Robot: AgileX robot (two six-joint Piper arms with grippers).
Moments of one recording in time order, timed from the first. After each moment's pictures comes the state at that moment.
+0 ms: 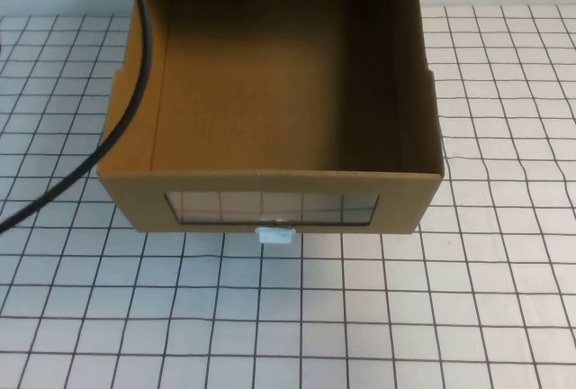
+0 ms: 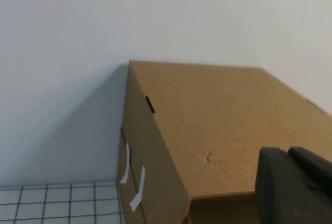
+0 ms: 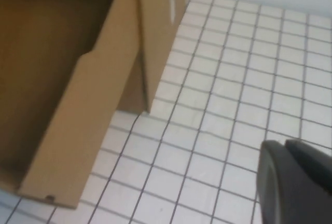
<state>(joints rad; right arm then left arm) 0.15 0.92 -0.96 0.23 0.63 -0.24 -0.28 1.07 -1.12 -0.12 0.17 -0.01</state>
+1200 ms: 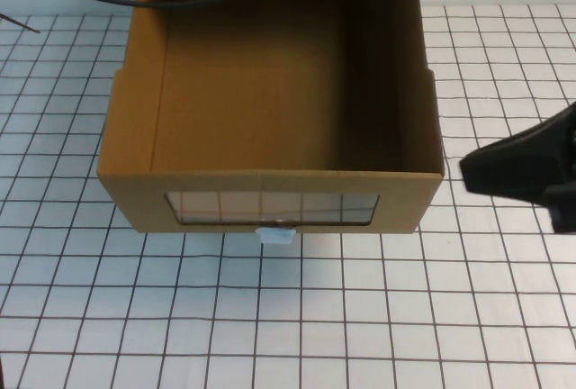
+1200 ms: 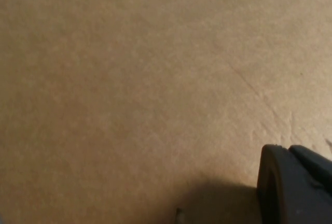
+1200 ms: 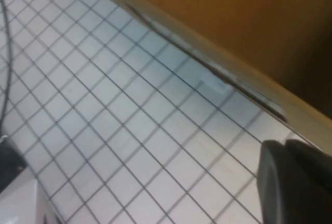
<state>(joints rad) 0.38 1.05 -1.13 0.62 1.02 -0.42 -0.16 2.09 -2.29 -0.75 1.09 0.49</state>
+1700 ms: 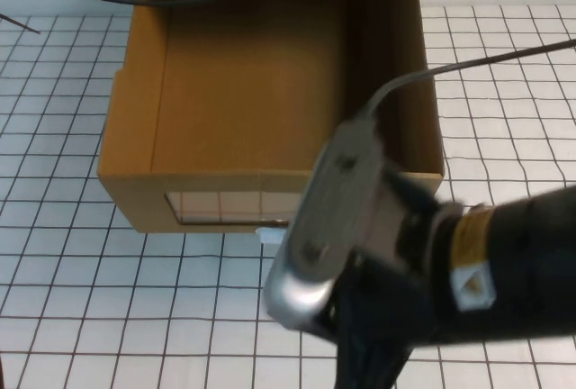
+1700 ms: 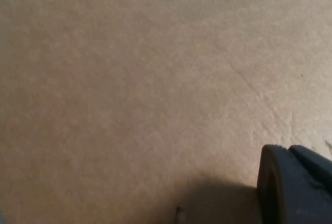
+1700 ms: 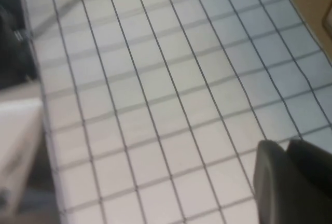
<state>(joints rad) 1.04 1.25 -1.13 0.18 0.70 -0.27 -0.16 2.09 -2.29 -0.75 1.09 0.47</state>
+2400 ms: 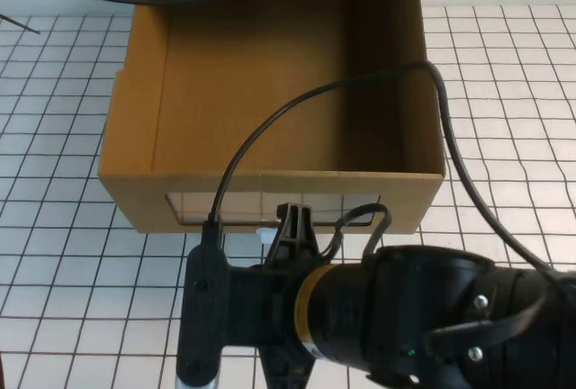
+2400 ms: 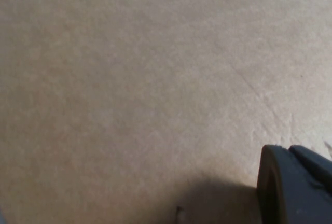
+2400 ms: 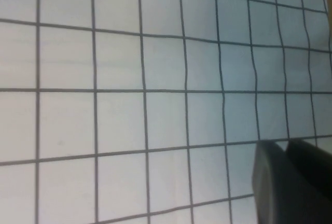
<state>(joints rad) 1.18 1.56 -1.13 -0.51 0.54 -0.07 -0.16 2.09 -2.29 -0.76 1.09 0.46</state>
